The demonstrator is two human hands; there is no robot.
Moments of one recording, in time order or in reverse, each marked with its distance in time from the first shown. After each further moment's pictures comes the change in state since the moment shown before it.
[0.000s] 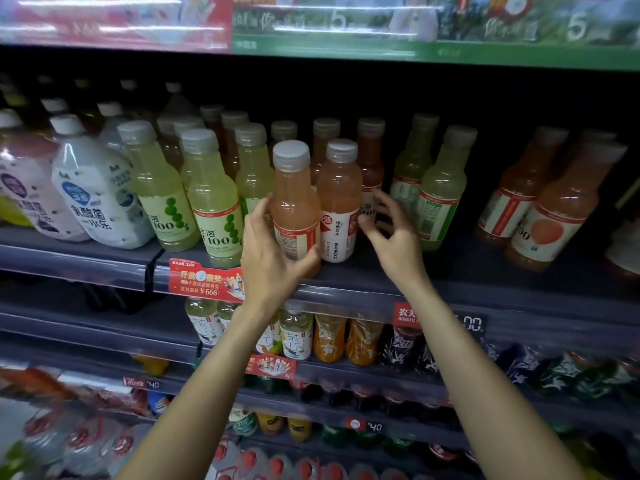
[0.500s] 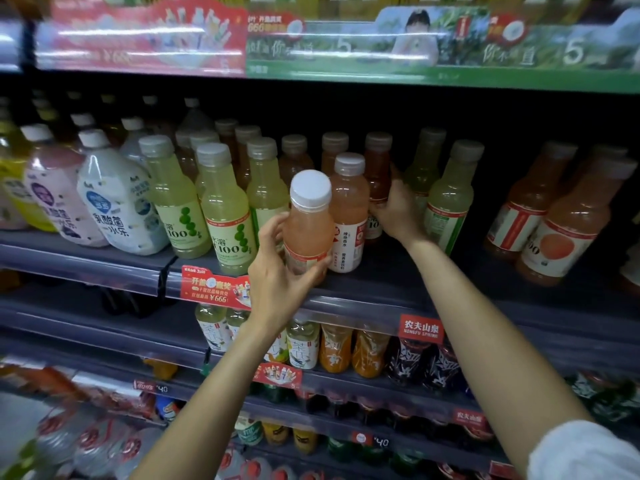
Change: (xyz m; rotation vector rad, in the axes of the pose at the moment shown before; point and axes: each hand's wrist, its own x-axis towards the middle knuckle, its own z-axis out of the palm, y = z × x) left_hand -0.007 0.016 -0.012 -0.156 0.010 0.040; right_hand 0.076 -0.009 0.002 -0.180 -0.127 0.134
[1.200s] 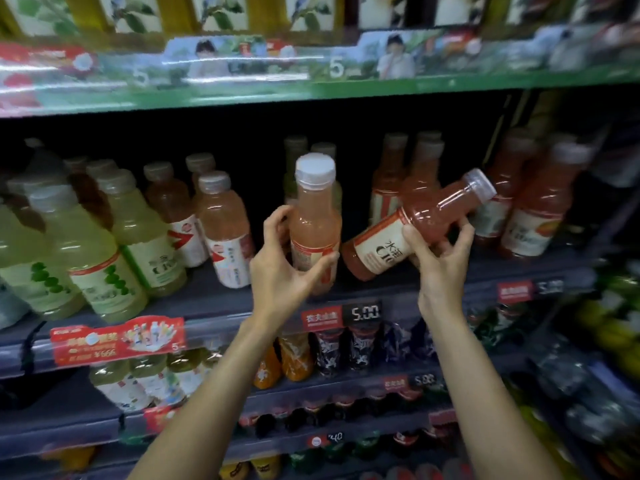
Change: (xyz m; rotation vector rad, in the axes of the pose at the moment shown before) left_hand -0.003 0.086 0.098 -0.266 -0.253 0.037; right_hand -0.159 0.033 -0.141 0.700 0.677 0.185
